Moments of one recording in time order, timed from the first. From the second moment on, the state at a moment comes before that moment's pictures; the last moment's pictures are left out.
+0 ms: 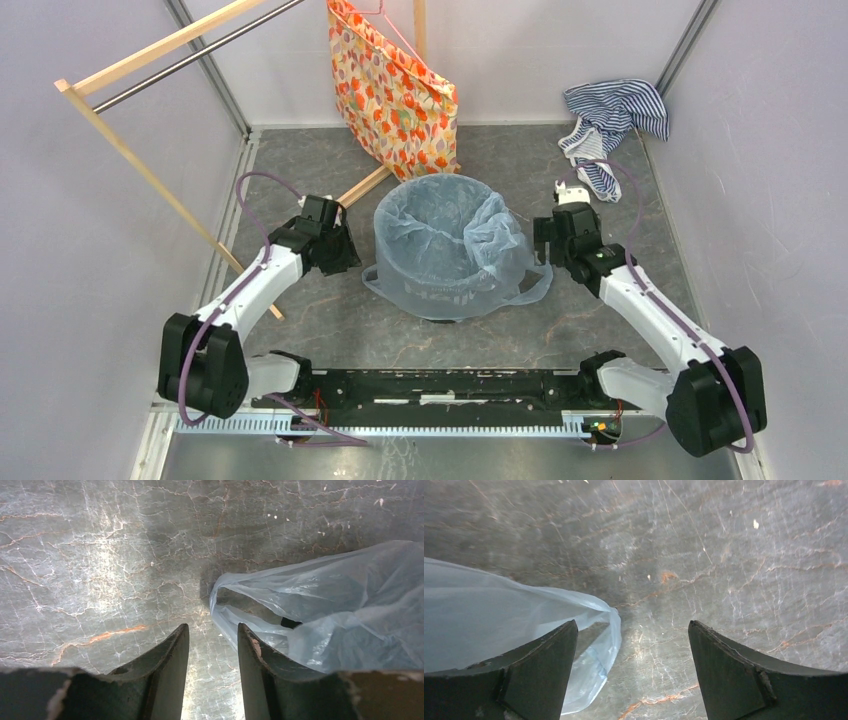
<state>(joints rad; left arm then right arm) -0.28 1.26 0.83 -0.60 -0.01 -0.55 0.34 1.11 0.71 -0.43 0.36 0.18</state>
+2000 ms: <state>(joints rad) -0.74 1.33 0.70 -0.30 -0.15 -0.83 0.97 1.36 1.24 -0.77 0.48 0.30</state>
